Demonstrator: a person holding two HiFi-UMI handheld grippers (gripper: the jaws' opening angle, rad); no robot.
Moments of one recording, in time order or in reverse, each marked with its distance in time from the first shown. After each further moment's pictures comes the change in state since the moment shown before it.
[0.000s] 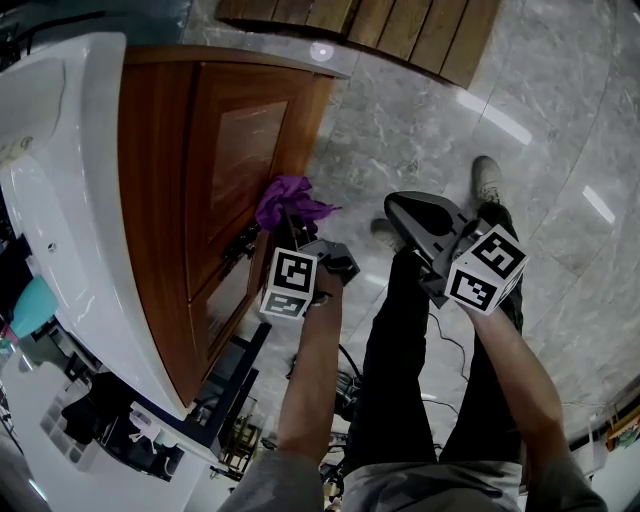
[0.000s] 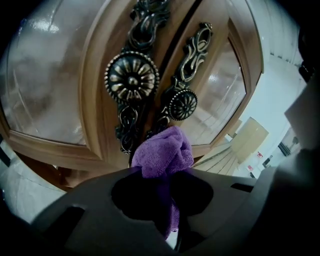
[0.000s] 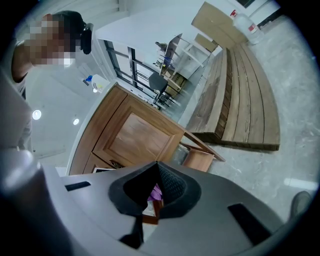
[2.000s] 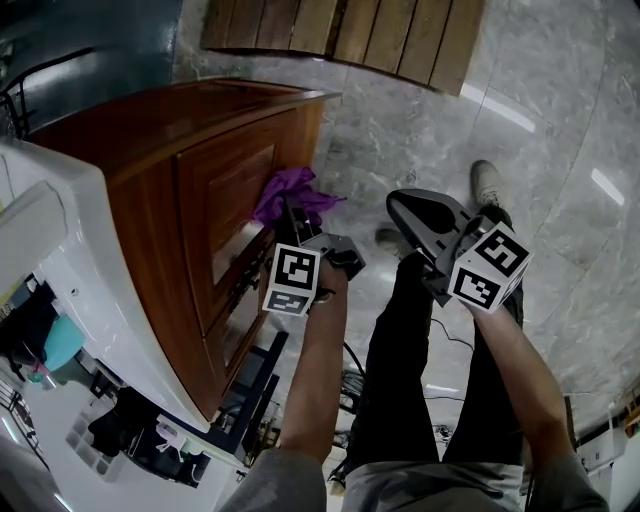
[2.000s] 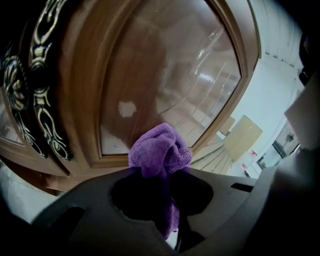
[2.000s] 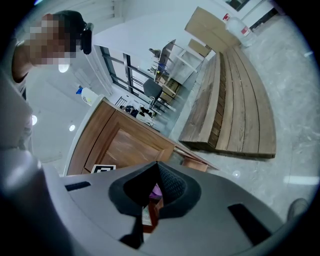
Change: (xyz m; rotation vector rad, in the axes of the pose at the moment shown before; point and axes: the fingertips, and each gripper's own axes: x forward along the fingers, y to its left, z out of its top) left arm 0.045 -0.078 0.008 0.028 0.017 -0.066; right arm -0.005 -0.037 0.050 0.040 -0.060 -0.030
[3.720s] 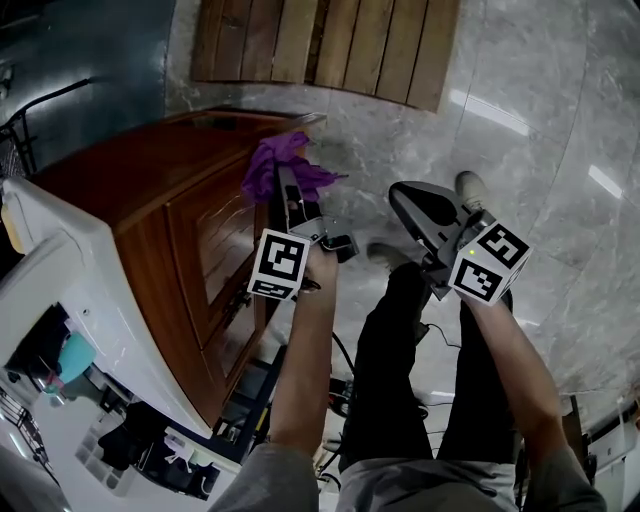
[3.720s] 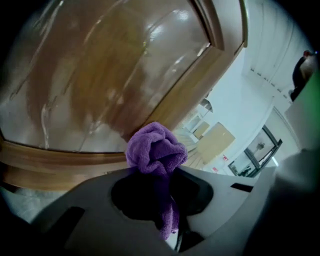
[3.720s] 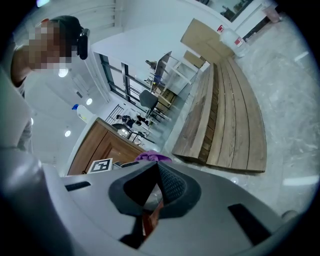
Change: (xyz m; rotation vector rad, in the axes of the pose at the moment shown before) left arm 0.039 -0.130 0.007 -0.022 0.009 -0.301; right arm -0.036 -0.035 0.059 0.006 -0.104 -0.045
